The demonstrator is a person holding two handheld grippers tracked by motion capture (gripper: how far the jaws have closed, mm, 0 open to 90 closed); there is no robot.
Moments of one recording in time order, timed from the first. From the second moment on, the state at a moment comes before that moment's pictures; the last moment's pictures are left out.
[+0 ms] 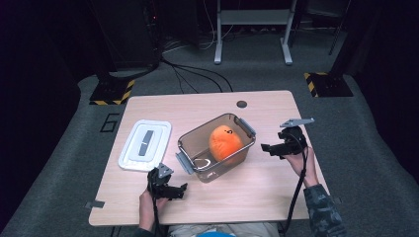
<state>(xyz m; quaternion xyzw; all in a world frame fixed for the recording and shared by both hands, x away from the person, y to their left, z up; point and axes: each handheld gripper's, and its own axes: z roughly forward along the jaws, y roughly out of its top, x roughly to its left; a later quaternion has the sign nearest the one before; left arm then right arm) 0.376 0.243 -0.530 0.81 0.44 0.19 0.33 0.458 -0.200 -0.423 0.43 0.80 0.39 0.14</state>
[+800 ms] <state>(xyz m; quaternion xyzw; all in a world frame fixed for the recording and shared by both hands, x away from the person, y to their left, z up) 0.376 0.242 -0.530 0.81 0.44 0.19 0.34 0.438 -0.199 -0.517 0.46 0.81 0.35 0.13</state>
